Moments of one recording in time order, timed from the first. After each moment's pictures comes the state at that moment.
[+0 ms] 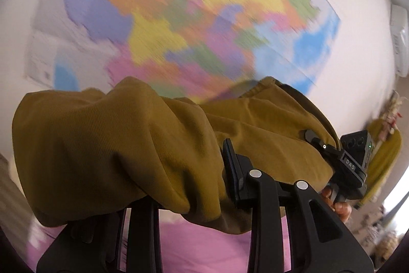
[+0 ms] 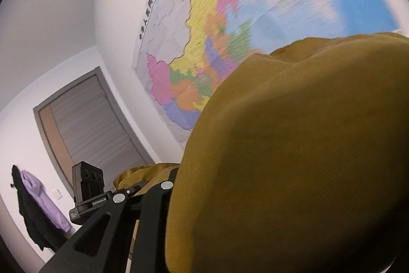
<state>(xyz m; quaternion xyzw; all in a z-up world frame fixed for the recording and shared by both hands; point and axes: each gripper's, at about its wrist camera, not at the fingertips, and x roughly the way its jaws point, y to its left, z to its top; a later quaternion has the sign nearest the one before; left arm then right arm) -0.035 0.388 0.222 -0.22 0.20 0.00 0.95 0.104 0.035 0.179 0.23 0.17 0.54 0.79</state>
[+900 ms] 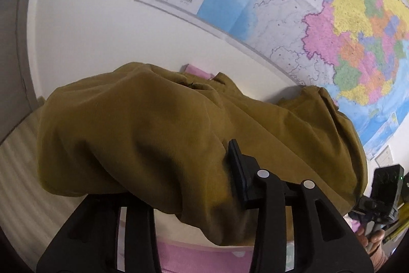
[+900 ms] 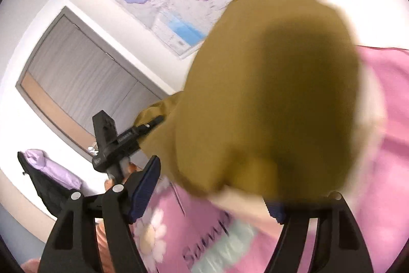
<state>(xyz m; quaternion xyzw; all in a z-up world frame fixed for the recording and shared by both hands) -0.047 0.598 0.009 -0.29 0.28 0.16 0.90 0.122 0.196 -0.007 0.14 0.43 0.56 0.70</state>
